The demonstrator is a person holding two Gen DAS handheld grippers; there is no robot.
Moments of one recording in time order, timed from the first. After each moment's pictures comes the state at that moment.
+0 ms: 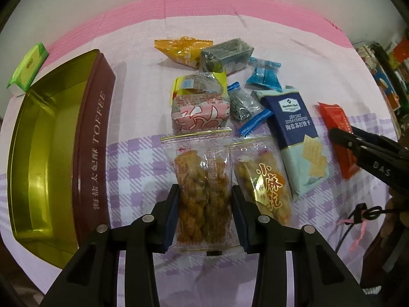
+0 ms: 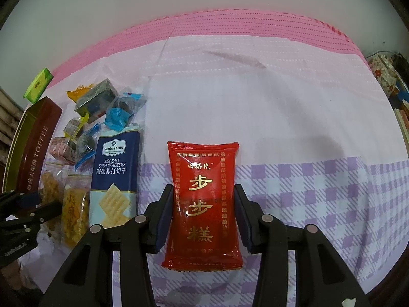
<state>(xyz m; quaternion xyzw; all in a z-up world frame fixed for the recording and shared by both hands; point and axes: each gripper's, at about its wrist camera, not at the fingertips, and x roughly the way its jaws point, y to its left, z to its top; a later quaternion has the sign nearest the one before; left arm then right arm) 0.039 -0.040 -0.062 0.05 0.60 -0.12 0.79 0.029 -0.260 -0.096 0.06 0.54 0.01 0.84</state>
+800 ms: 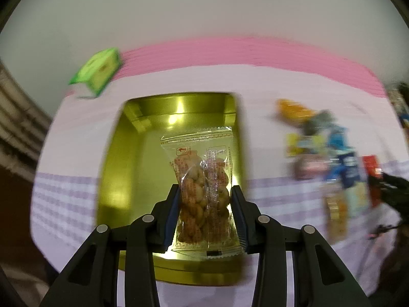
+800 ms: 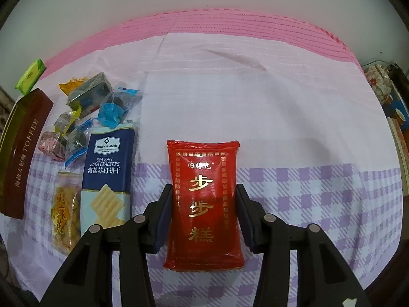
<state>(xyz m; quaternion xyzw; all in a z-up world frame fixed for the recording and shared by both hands) 0.064 0.099 -0.001 0.05 0.54 -0.01 0.84 0.032 -0.246 -0.095 0.02 0.54 -0.02 0.84</state>
